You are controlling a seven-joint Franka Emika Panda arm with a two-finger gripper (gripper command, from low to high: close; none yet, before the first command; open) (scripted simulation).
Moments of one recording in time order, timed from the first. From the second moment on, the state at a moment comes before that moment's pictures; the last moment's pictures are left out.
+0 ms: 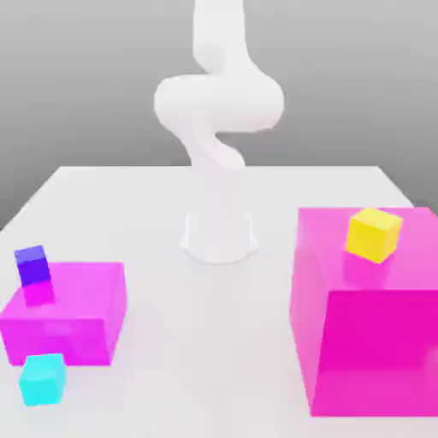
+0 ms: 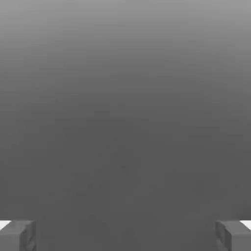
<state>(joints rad) 0.01 -0.71 -0.05 -2.31 0.01 2.33 0.73</state>
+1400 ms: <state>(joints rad) -0.18 0.41 -0.33 -2.40 0.36 2.77 -0.14</state>
